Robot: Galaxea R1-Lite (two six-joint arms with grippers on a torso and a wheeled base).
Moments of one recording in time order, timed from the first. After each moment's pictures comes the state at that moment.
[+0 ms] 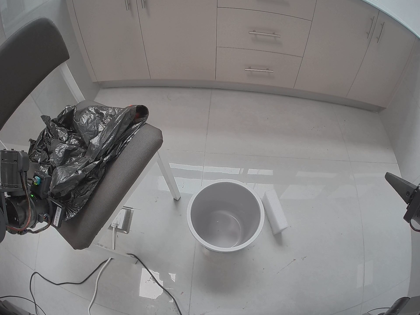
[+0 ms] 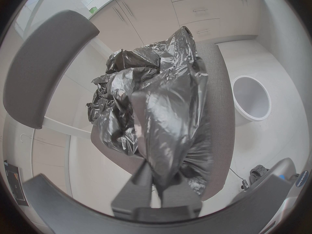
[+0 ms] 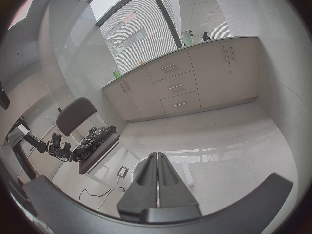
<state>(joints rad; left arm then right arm) 0.01 1.41 -0.56 -0.21 0.20 0.40 0.23 0.91 -0.37 -0.50 0.11 0.25</state>
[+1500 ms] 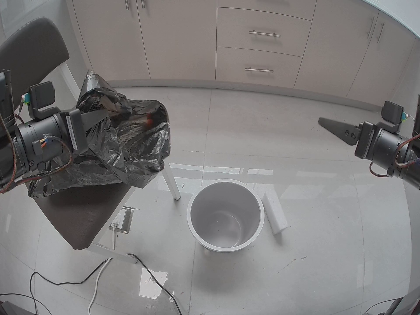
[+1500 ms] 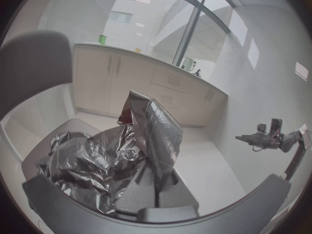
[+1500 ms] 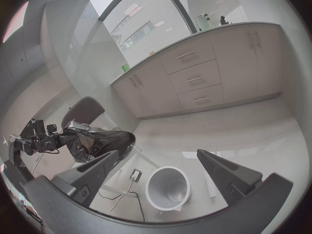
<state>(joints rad) -0.35 1.33 -0.87 -0.33 -0.13 -0.12 0.38 1.38 -0.76 -0.55 0.10 0.28</state>
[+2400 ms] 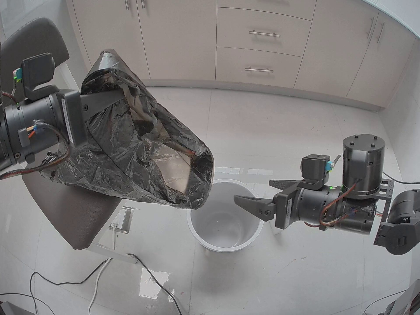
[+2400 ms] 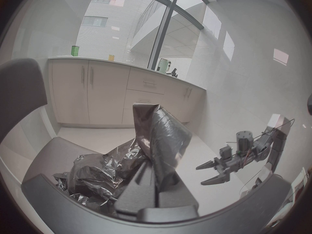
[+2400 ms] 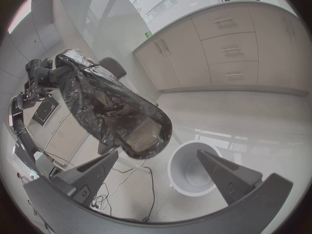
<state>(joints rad) -0.52 1.28 -1.00 -0.21 -0.12 -0.05 0.71 1.66 -0.72 -0.65 0.05 0.22</state>
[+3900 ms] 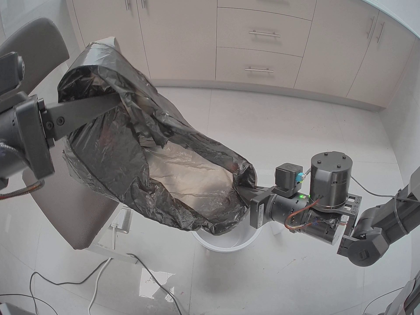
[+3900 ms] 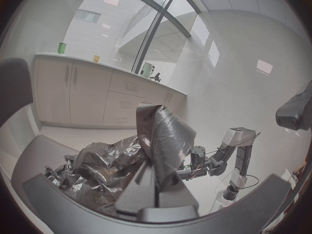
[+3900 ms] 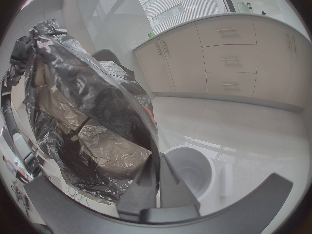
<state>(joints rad) -0.69 1.16 -0.97 -0.13 -0.12 -0.11 0.73 1.87 -0.71 -0.95 -0.06 0.12</state>
